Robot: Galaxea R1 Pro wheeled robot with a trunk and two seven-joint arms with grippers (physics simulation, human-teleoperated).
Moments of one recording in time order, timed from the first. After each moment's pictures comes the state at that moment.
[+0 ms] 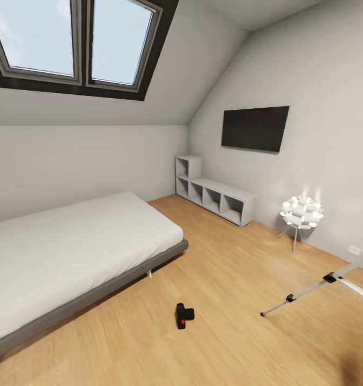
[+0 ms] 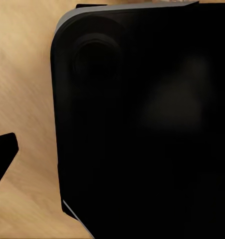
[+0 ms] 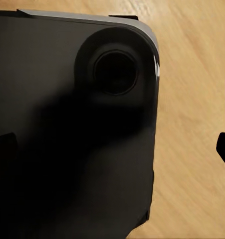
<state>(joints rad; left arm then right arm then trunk) 0.00 -0.01 0.01 -0.02 0.00 -0.04 0.00 0.00 -0.01 0.01 0.00 0.01 -0.10 0.00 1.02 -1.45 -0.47</state>
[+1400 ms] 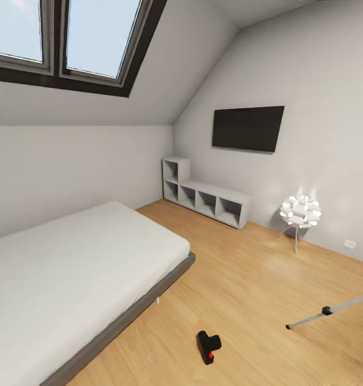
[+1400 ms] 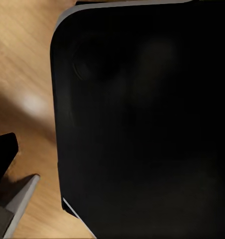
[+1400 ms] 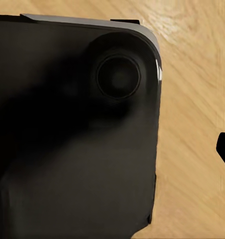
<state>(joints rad) 0.00 -0.01 0.01 -0.02 0.00 -0.04 0.00 0.00 -0.01 0.01 0.00 0.01 -0.11 0.00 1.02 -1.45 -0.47</state>
